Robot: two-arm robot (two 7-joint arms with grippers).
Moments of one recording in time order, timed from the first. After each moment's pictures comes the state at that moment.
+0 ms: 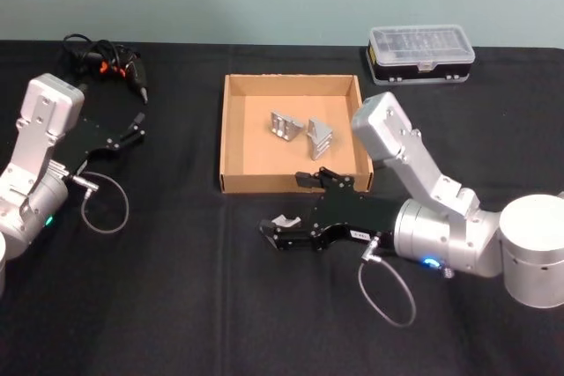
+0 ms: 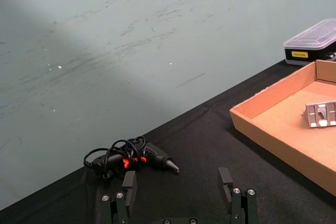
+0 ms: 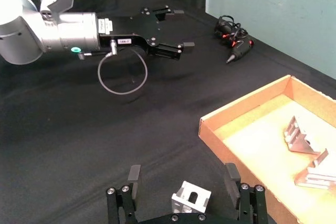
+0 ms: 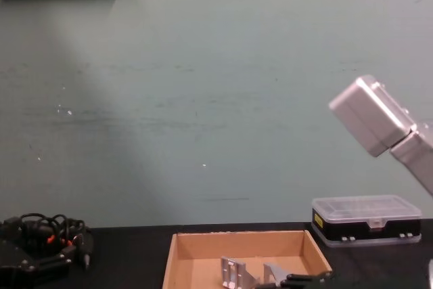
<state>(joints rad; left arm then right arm) -0.20 0.60 0.45 -1.41 -0.25 -0.12 0.03 0.28 0.58 -0.63 -1.71 0.39 0.33 0.46</state>
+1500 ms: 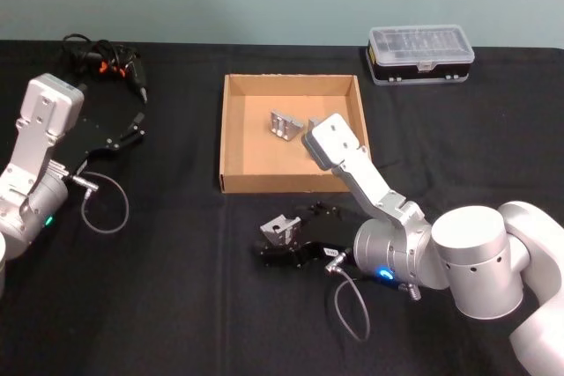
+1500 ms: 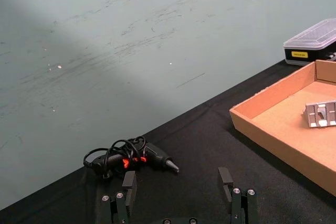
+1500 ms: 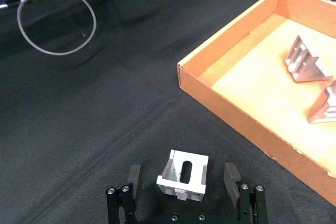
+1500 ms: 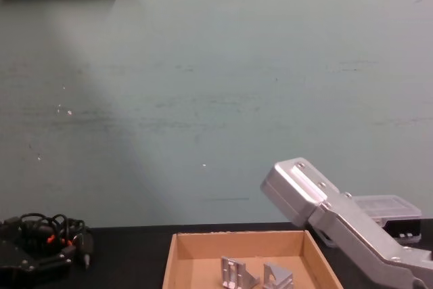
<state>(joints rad) -0.20 0.60 0.45 -1.41 -0.25 -0.12 0.03 0.25 0.37 -0.60 -1.63 0.27 0.63 0.32</state>
